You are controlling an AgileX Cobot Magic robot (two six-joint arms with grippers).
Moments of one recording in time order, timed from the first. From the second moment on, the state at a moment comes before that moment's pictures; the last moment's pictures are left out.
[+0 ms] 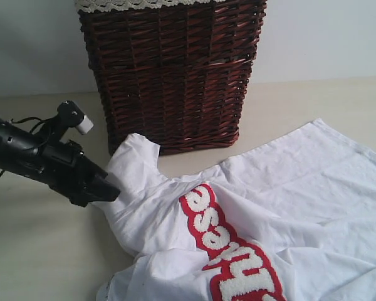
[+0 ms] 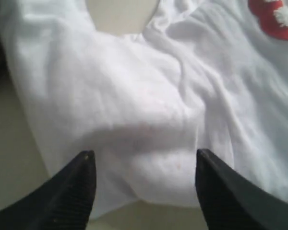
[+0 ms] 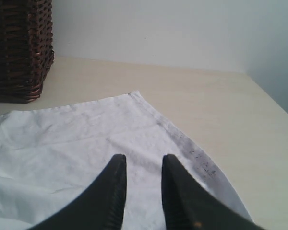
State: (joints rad) left arm -0.17 1.90 -0.94 -1.21 0.67 1.75; right arm 0.03 0.01 0.00 -0.17 0.33 0.06
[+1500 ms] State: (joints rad) left arm -0.08 1.84 -0.85 -1.07 0.75 1.02; right arm 0.03 0.01 0.00 -0.17 0.33 0.06
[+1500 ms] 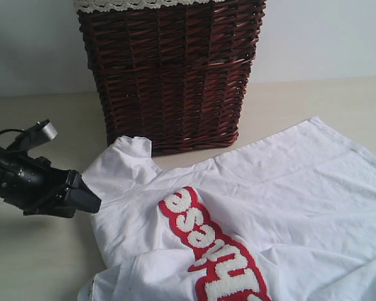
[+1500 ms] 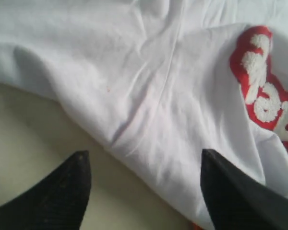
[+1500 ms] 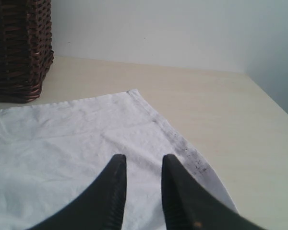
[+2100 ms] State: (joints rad) left arm -0.16 1.83 -0.81 -1.19 0.63 1.28; right arm 0.03 0.01 0.00 -0.17 0.33 0.06
